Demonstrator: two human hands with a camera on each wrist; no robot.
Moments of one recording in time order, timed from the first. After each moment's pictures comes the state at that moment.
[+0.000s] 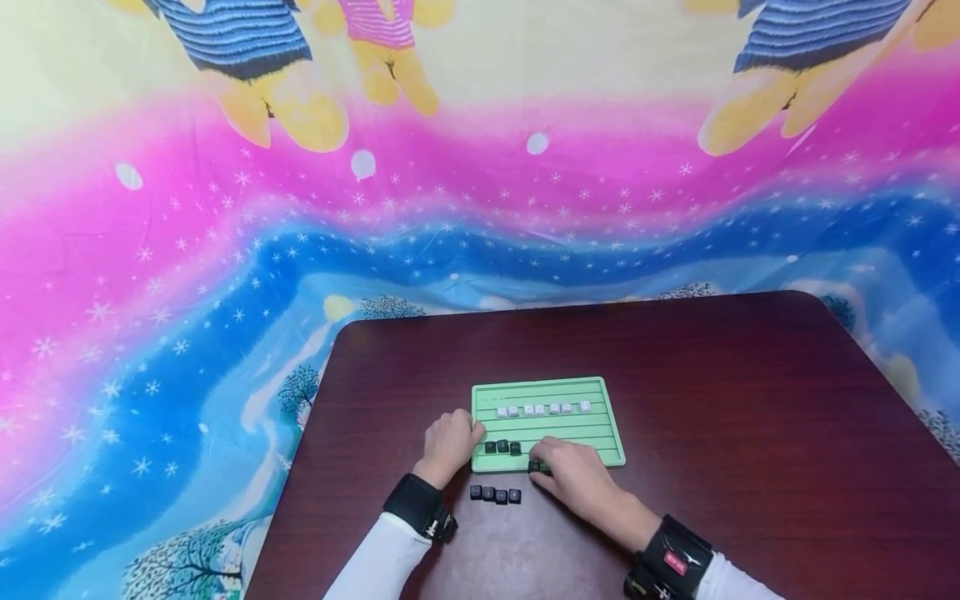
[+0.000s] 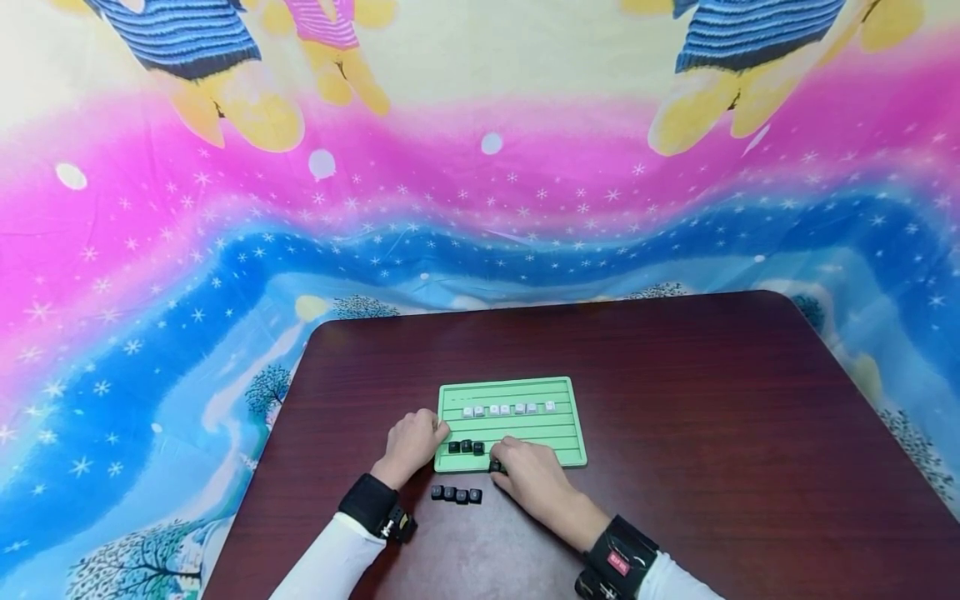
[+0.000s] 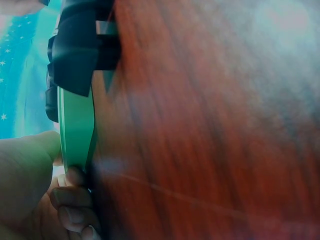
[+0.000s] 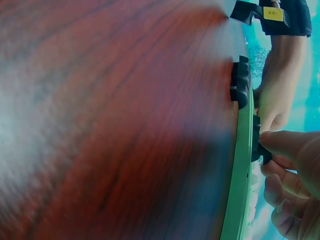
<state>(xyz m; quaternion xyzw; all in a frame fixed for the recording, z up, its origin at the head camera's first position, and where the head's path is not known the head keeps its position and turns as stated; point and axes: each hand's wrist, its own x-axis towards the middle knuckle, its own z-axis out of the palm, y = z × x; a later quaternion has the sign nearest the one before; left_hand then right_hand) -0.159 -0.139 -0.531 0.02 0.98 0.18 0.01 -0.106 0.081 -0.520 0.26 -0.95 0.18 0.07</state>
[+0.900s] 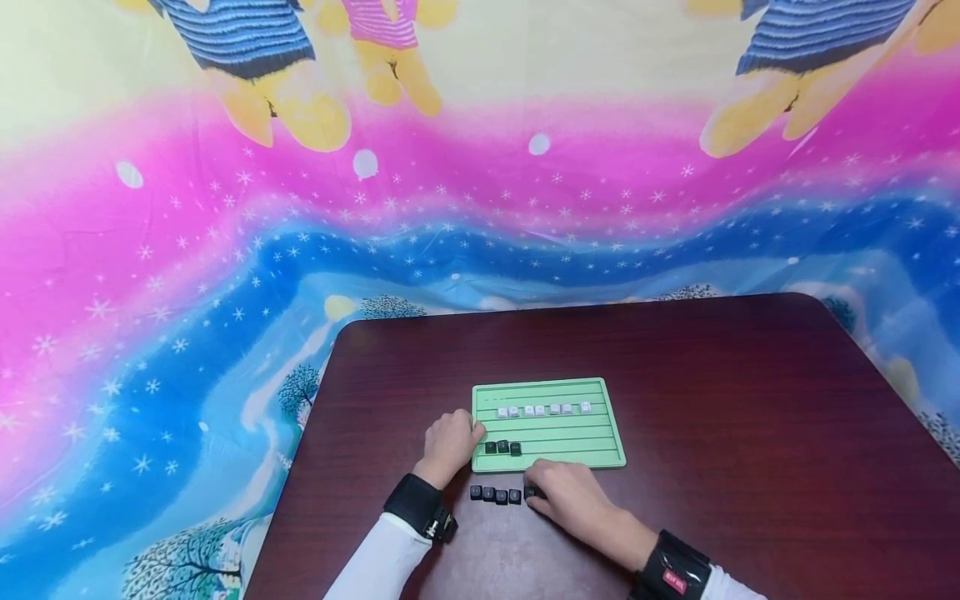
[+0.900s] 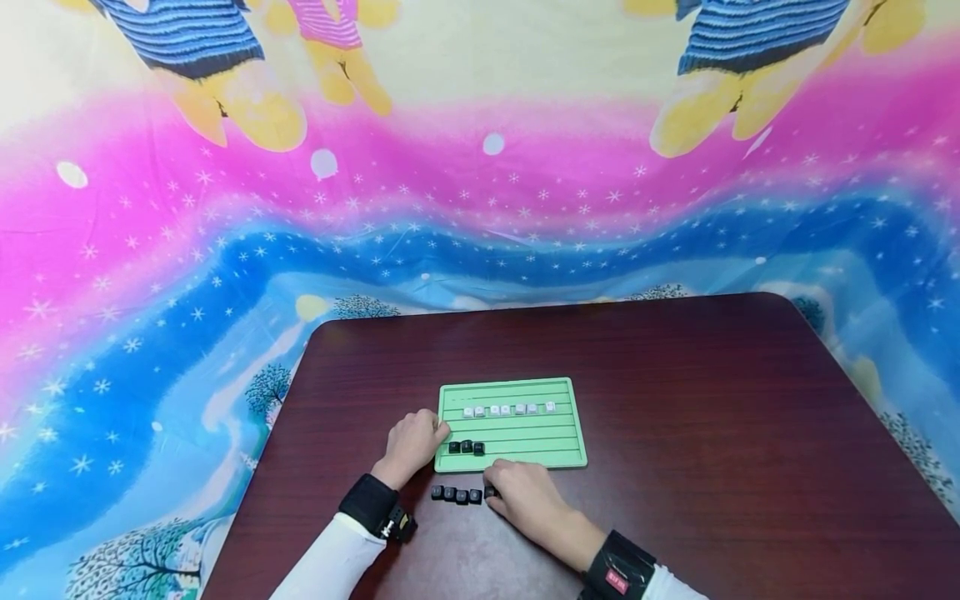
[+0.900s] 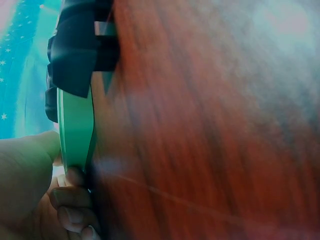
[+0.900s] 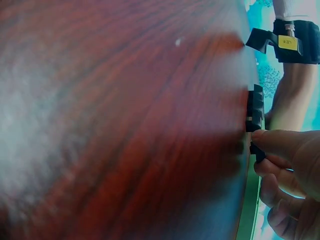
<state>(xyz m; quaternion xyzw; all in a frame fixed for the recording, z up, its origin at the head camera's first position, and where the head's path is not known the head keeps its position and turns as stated) -0.161 -0.140 -0.535 0.01 0.98 0.18 0.01 -0.091 0.077 -0.528 0.32 -0.93 0.19 0.04</state>
